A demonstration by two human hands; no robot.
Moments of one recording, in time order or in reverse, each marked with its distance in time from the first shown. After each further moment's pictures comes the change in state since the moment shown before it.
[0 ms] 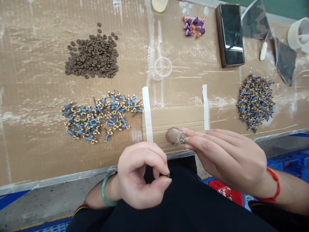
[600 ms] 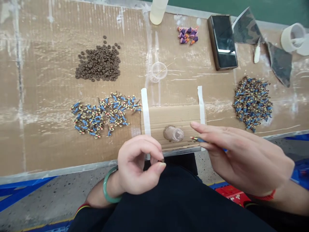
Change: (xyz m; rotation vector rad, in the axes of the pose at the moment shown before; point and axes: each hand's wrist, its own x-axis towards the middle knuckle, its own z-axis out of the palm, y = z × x) left_hand 0.003 0.001 0.001 0.040 0.038 0.020; right_hand -0.014 -0.002 -0.009 0.110 0.194 0.150
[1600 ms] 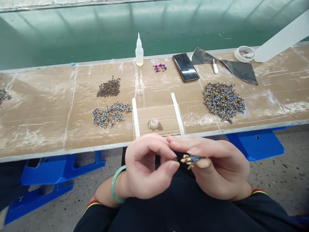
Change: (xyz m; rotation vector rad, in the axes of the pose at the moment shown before) left_hand -0.016 0.051 0.074 0.045 -0.107 0.189; right_hand -0.034 -0.050 -0.001 1.008 0.401 -0.007
